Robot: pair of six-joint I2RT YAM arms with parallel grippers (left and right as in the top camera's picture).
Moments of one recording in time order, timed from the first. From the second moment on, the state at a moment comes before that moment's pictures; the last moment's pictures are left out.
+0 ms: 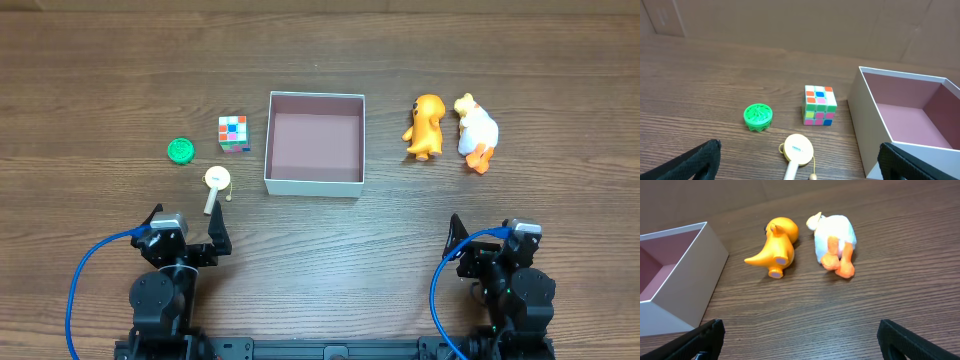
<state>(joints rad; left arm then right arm) 0.00 0.02 0.08 -0.25 -0.02 -0.13 0.01 0.01 0.16 -0.53 -0.02 0.20</state>
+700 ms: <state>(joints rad) 0.00 0.02 0.08 -0.25 -0.02 -0.13 0.01 0.01 0.16 -0.53 -0.02 0.20</state>
